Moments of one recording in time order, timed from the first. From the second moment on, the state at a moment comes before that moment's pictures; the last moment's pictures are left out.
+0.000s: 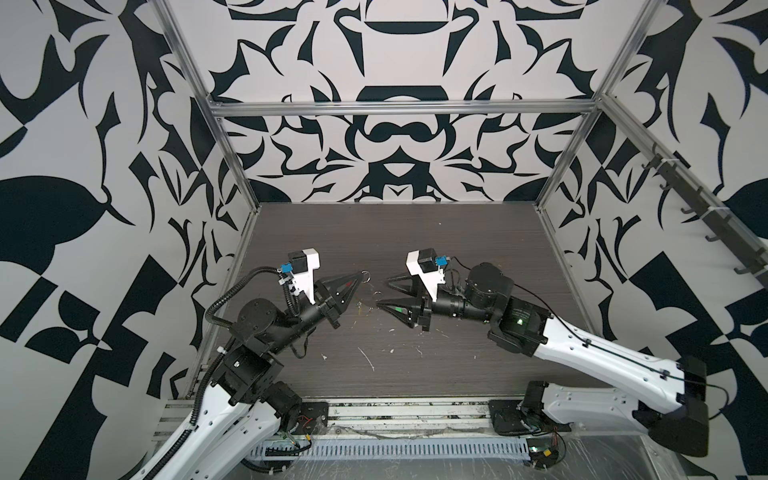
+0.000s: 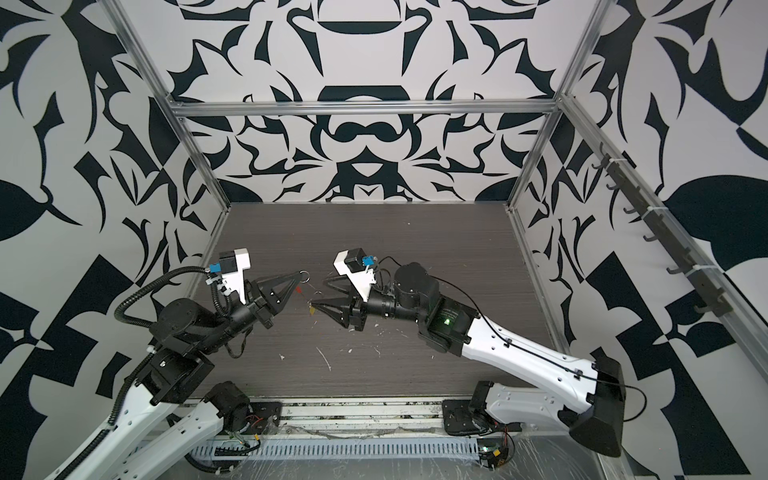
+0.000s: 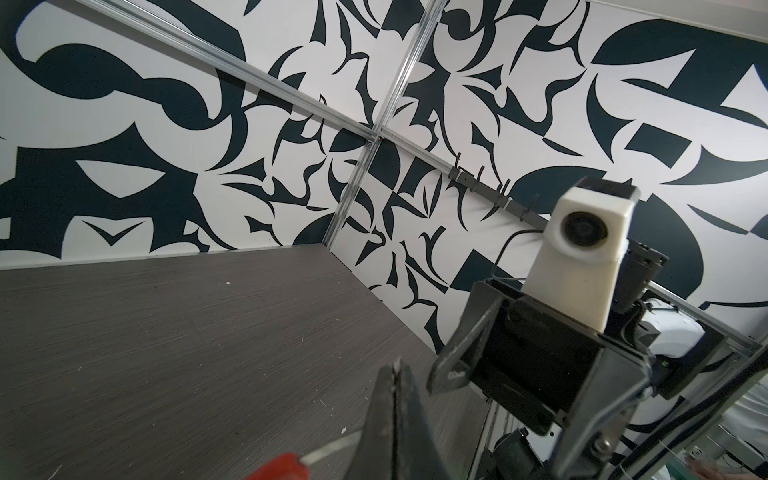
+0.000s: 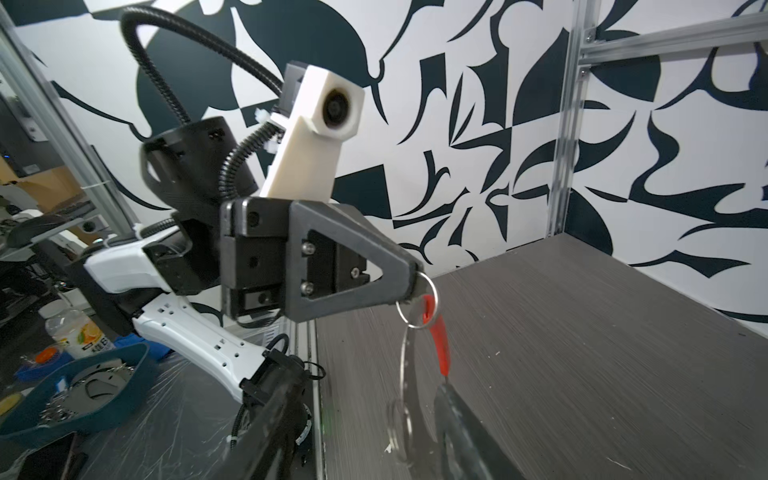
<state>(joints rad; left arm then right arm) -0.65 0.53 0.68 0.01 0.31 -0.53 1.01 1.13 1.00 0.08 -0.36 0.19</state>
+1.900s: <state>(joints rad) -0.65 0.56 0.69 -0.08 0.57 -0.52 0.70 1.14 1.11 -0.10 -1.01 0.25</state>
